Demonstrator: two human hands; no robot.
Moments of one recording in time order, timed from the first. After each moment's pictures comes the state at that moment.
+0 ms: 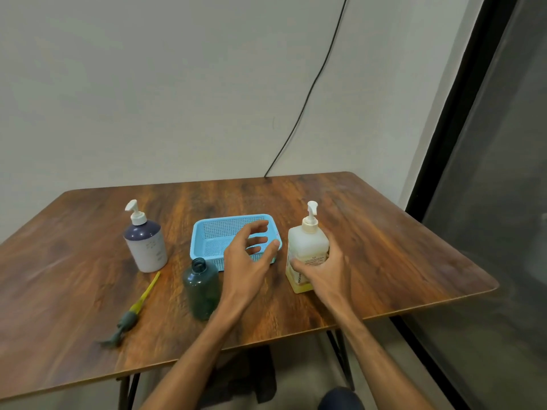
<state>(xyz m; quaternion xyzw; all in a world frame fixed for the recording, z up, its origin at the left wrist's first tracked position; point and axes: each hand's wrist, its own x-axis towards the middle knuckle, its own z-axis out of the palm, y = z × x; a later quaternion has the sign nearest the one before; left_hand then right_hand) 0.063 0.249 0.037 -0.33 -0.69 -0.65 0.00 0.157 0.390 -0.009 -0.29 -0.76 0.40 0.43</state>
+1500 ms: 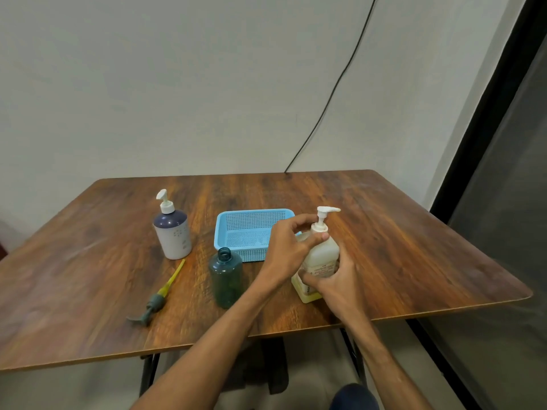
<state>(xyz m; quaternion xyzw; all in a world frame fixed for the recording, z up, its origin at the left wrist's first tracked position) 0.065 0.273 0.061 -0.42 -0.66 -0.62 -0.05 0.165 0.360 -0.012 -0.24 -0.78 0.44 0.37</state>
